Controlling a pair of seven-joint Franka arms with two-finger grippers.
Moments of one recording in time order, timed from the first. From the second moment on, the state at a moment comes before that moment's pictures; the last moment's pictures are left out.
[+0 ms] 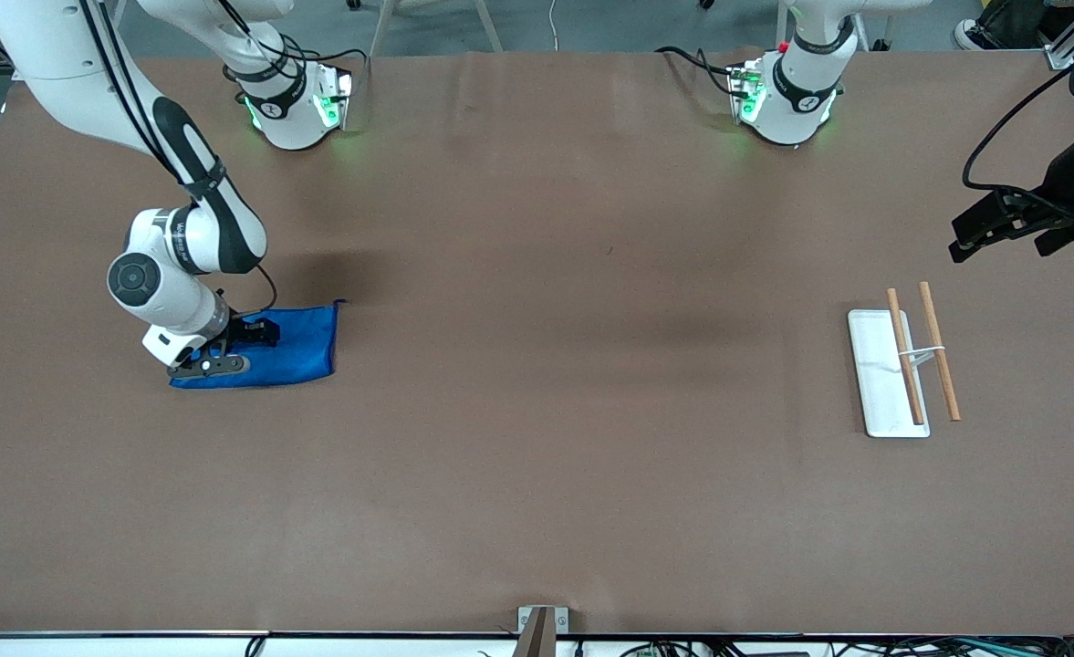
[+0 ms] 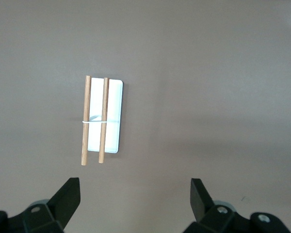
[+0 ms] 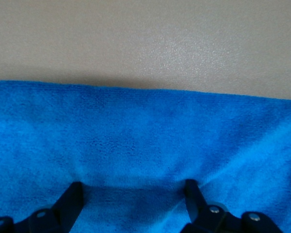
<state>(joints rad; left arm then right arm) -0.04 0.03 -0.03 -1.49 0.01 1.57 -0.14 0.01 0.41 -0.05 -2.29 -0.08 2.64 -0.09</state>
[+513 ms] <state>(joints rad) -0.04 0.03 -0.03 -1.49 0.01 1.57 -0.14 0.01 0.39 -0.05 -2.28 -0.07 2.61 -0.09</state>
